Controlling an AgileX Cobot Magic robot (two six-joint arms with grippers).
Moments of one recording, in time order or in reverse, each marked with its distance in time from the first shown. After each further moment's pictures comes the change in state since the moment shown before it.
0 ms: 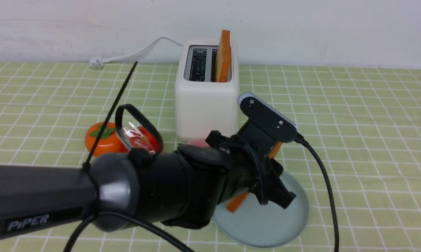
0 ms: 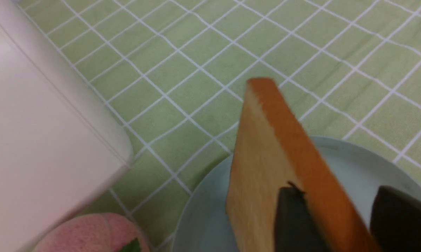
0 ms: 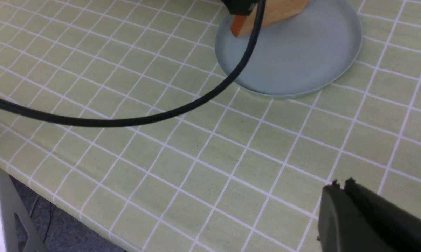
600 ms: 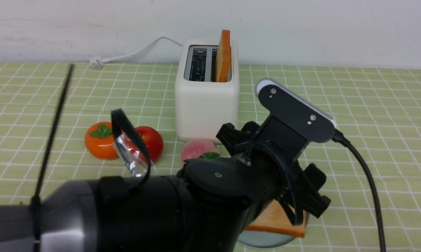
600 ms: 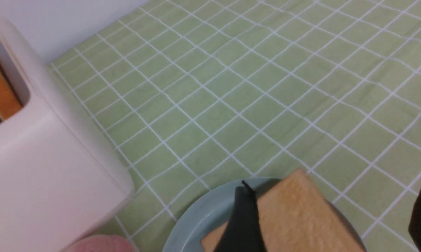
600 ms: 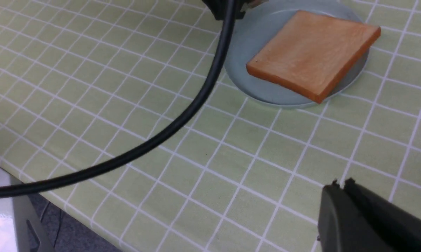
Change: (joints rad) right arm 0.000 0.000 -0.002 0.035 -0.013 -0.001; left arm -0.189 -0.155 0.001 -0.012 -0.224 -0.029
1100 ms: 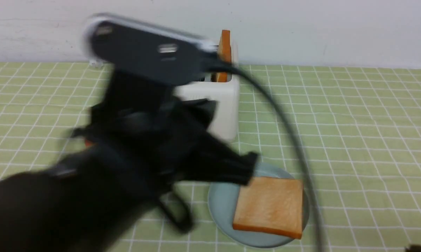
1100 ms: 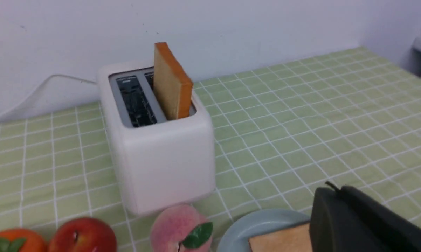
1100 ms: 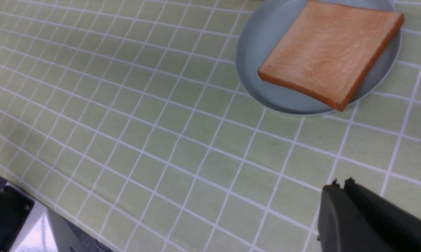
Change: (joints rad) right arm 0.000 0.275 0.000 0.125 -0.131 -0.030; left arm -0.163 -0.522 0.245 -0.020 -0.360 -0.216
